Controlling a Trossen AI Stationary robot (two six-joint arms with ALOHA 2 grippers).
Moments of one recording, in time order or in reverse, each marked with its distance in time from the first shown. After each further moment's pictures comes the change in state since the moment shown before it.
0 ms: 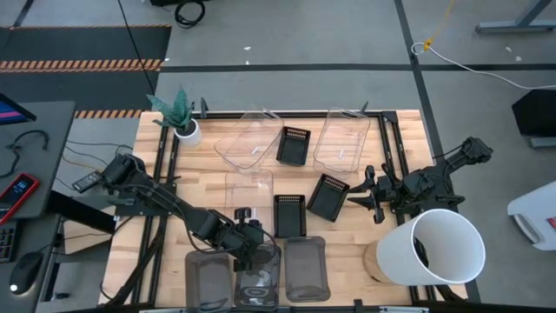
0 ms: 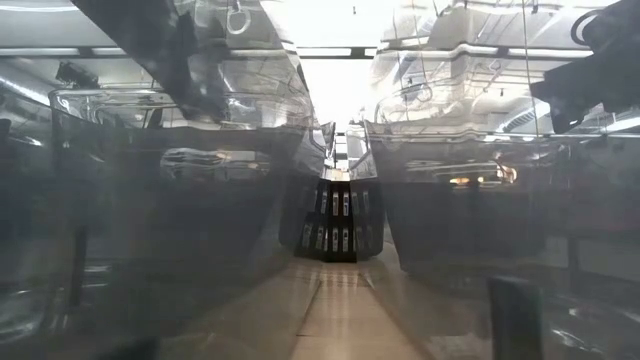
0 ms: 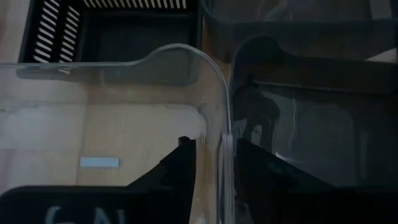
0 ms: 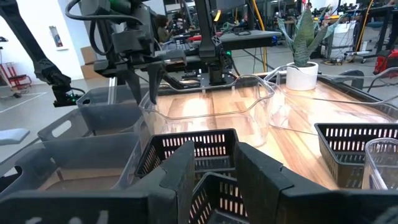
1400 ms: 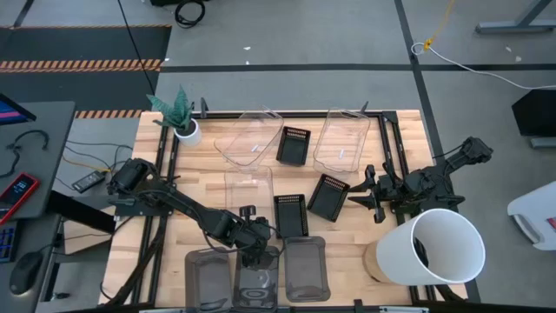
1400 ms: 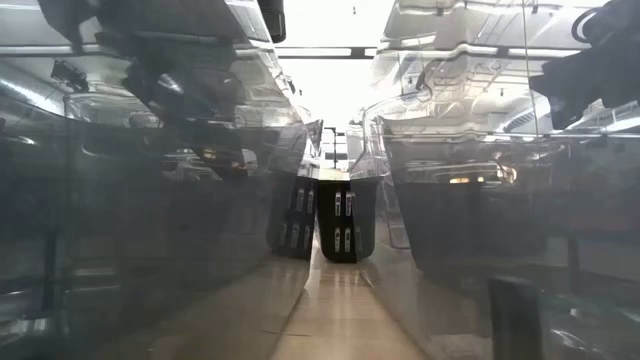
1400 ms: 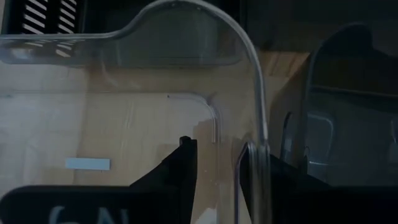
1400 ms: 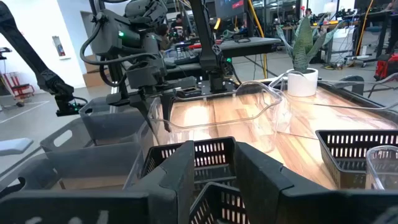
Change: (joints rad) left arm 0.049 0.110 -0.005 0.037 0.012 -0.009; right arm 0.000 0.002 0.000 0.038 0.000 0.000
